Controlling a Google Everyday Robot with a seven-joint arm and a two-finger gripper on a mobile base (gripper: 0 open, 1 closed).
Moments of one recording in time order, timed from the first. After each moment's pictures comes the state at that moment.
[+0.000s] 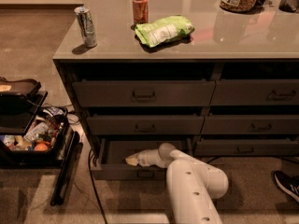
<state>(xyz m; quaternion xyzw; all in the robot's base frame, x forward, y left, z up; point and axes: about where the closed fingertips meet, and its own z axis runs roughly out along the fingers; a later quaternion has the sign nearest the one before) 0.709 0.103 0.173 -0.33 0.80 0.41 0.29</state>
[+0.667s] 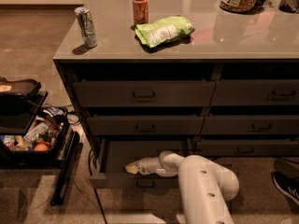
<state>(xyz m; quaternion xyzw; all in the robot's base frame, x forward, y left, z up) 0.665 0.102 0.176 -0.31 0.81 0.41 0.28</state>
